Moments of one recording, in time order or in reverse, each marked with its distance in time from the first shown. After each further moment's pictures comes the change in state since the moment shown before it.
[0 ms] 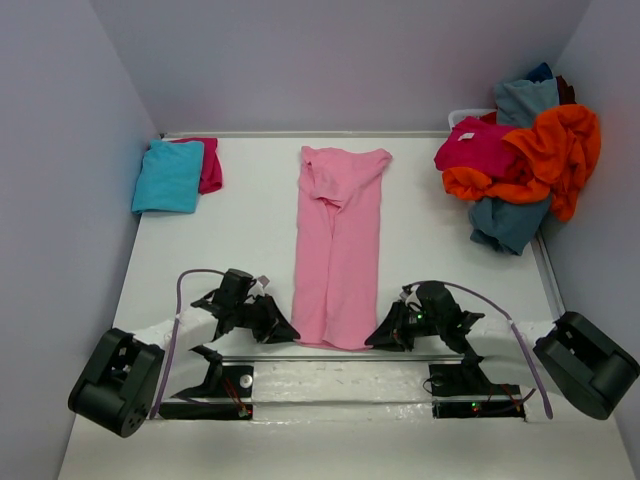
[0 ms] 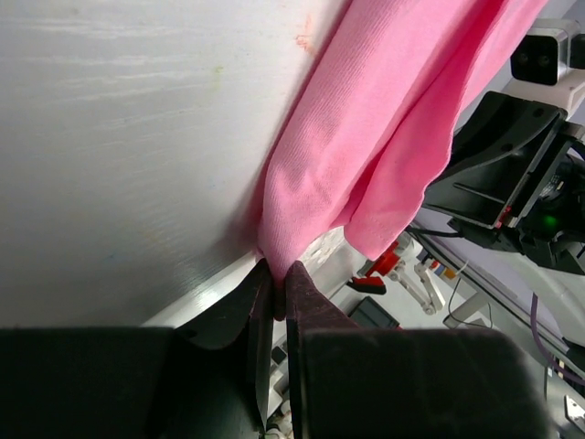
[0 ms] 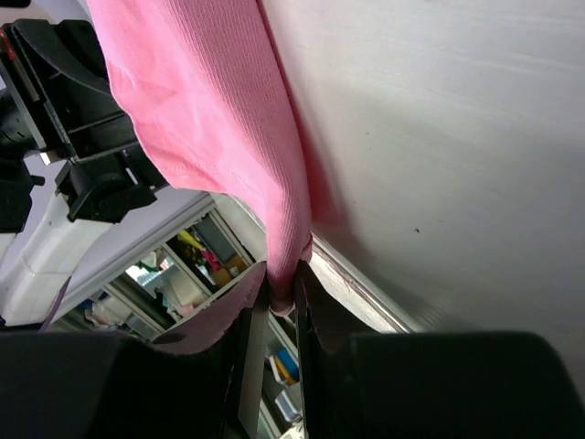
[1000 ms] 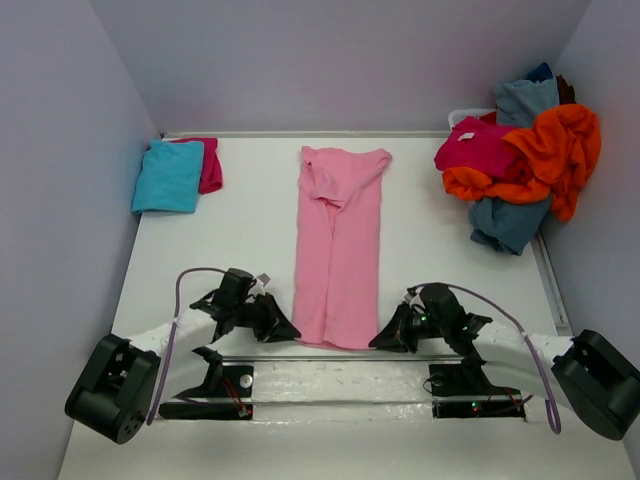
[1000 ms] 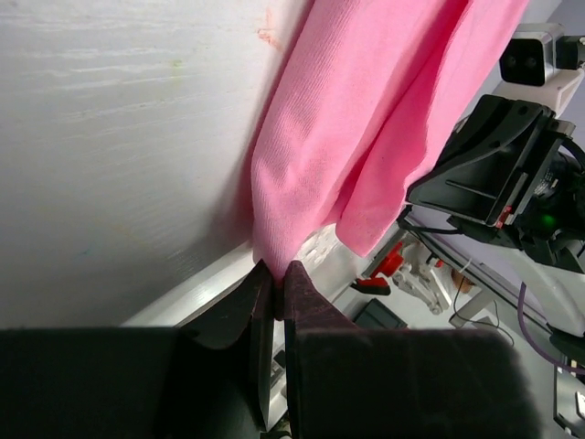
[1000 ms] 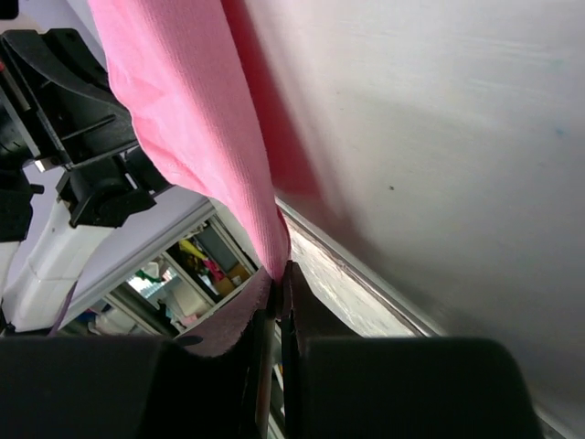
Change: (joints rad) left arm -0.008 -0.042 0.000 -0.001 -0.007 -0.003; right arm 0.000 -0.126 -0.008 -0.120 0.018 0.018
